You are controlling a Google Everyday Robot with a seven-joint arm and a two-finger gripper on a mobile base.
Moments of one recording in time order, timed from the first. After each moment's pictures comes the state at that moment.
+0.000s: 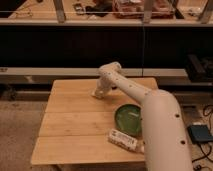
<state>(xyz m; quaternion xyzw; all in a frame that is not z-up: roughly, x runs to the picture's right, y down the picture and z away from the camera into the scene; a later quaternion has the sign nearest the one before) -0.021 0.029 0.986 -0.13 -0.25 -0.58 0.76</state>
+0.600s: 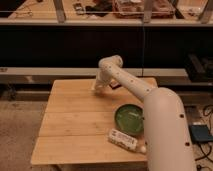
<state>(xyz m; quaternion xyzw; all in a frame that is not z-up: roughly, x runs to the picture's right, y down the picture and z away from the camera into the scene) -0.042 -0.035 0.930 -0.06 -0.27 -0.60 0.75</state>
